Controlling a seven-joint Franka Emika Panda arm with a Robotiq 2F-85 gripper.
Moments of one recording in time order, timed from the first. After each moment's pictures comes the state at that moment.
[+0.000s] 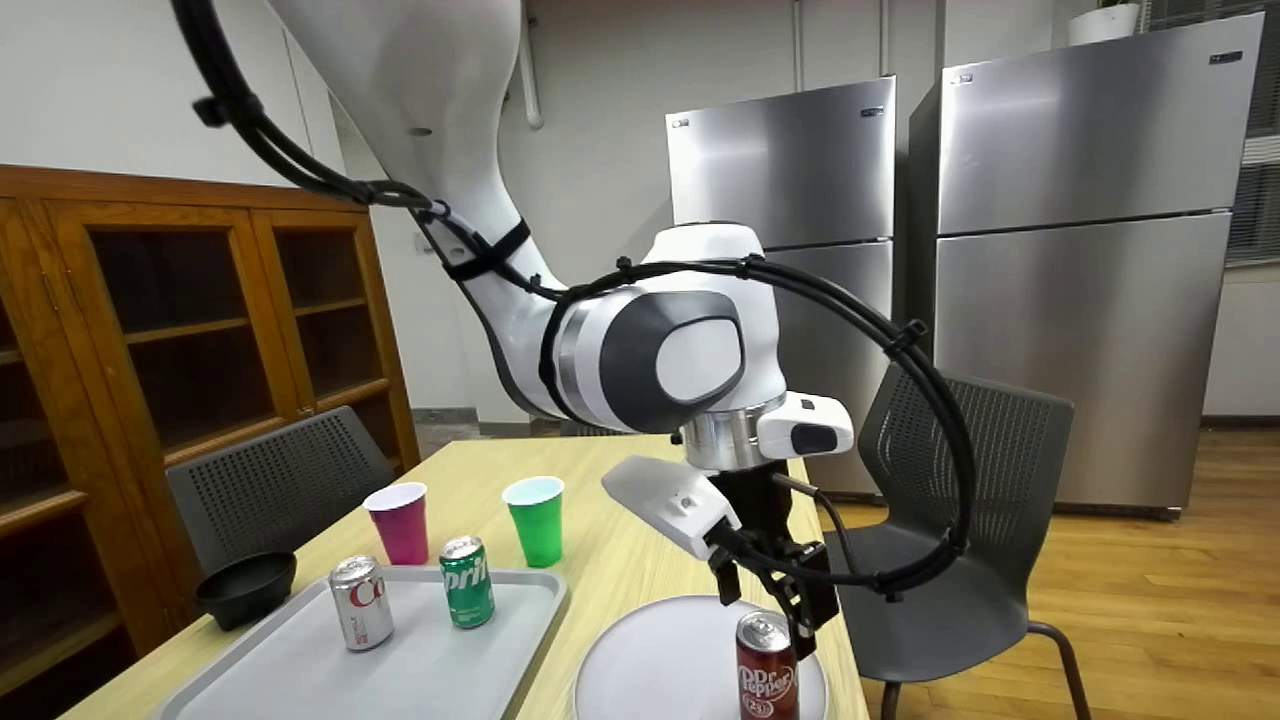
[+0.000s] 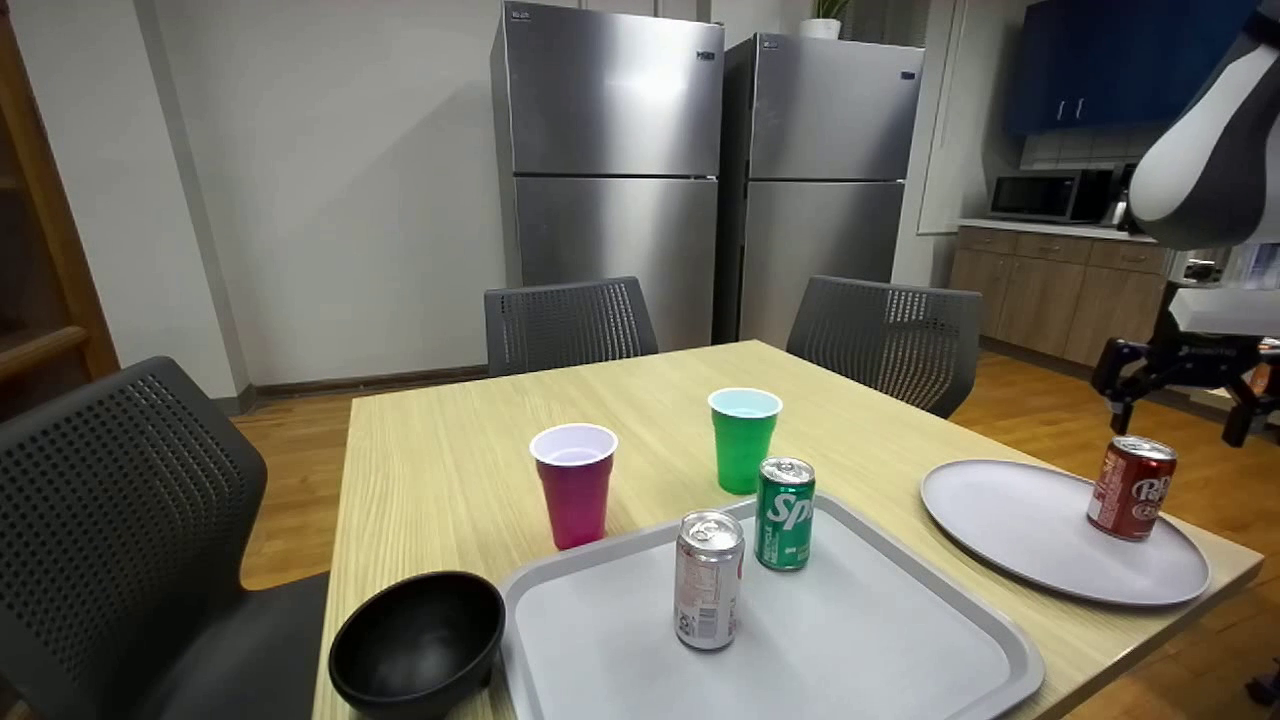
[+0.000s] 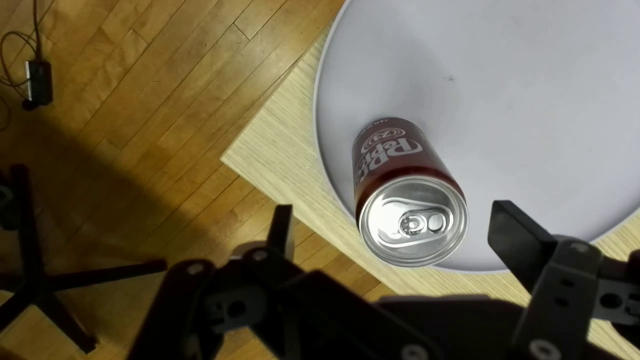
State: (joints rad) arm -0.30 0.16 -0.32 -2.51 -0.06 2.73 0.11
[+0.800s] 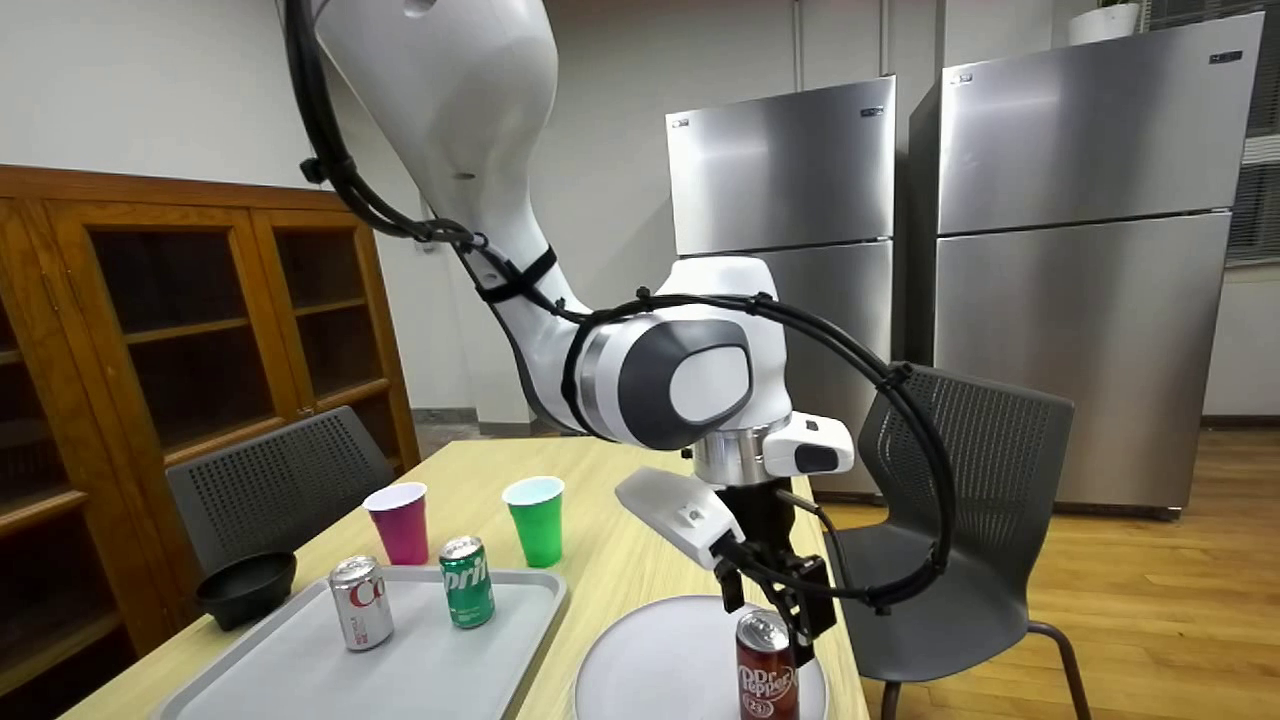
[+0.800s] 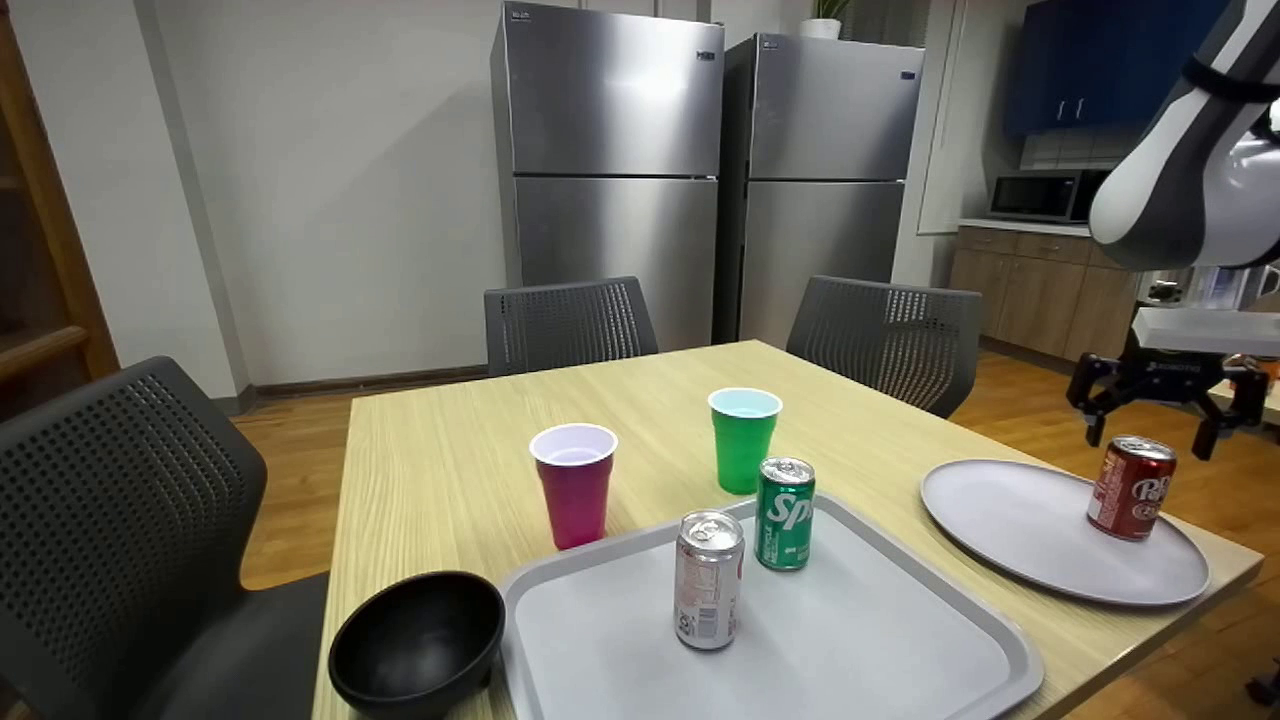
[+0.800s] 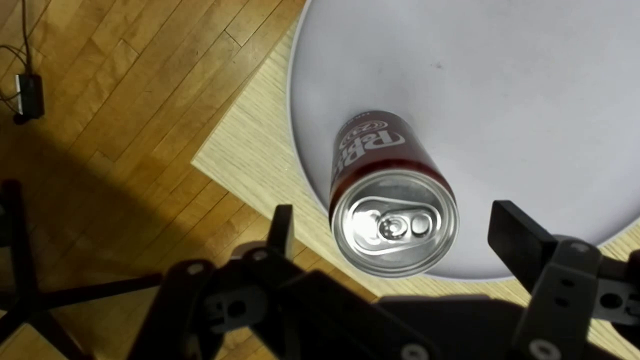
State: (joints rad) arm -0.29 0.27 -0.29 -2.43 0.01 2.73 0.11
